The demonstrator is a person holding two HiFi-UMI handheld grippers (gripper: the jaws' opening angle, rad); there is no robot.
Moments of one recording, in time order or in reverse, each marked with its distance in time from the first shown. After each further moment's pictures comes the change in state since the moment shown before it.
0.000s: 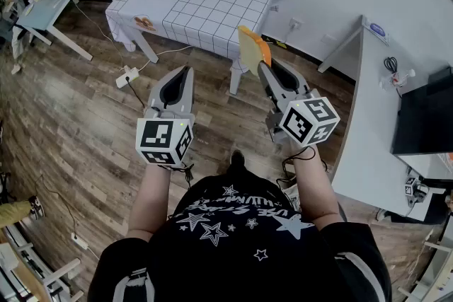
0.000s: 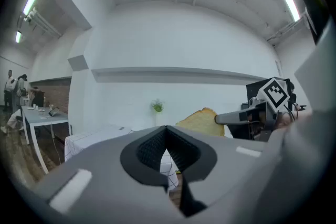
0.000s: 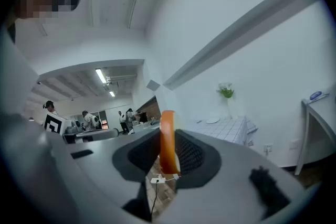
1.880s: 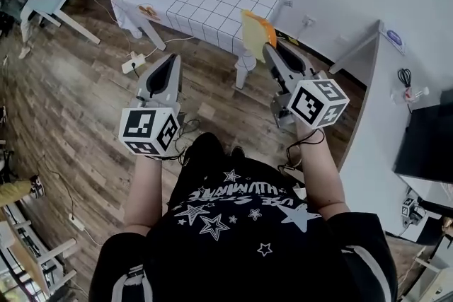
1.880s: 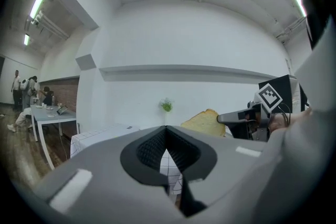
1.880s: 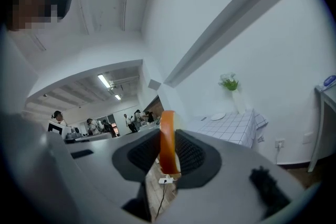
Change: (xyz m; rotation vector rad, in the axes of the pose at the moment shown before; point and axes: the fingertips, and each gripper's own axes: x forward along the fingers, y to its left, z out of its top) left arm 0.033 0.033 0.000 -0.014 0.008 0.089; right arm 0.049 -0.056 0.009 0.085 0.016 0.092
